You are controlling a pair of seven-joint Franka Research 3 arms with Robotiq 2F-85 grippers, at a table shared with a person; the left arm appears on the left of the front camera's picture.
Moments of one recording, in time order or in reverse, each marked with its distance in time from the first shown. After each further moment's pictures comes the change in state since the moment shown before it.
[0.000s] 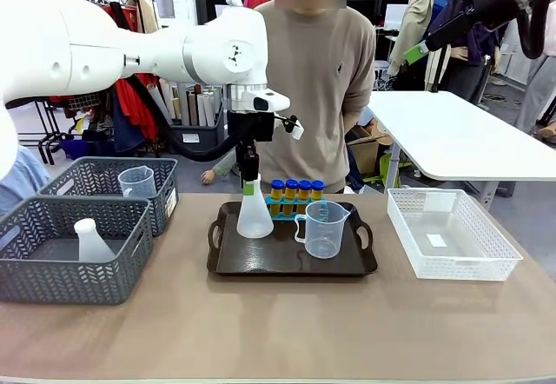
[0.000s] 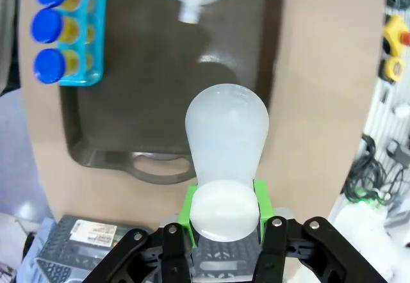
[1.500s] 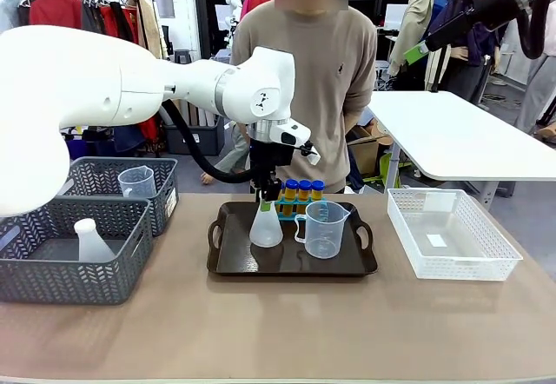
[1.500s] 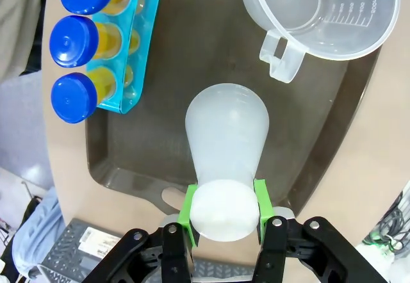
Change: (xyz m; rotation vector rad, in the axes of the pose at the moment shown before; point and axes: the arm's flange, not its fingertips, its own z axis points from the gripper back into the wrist) left arm 0.047 0.018 -0.062 0.140 0.040 0.127; right arm 0.000 0.000 0.000 0.000 0.000 0.000
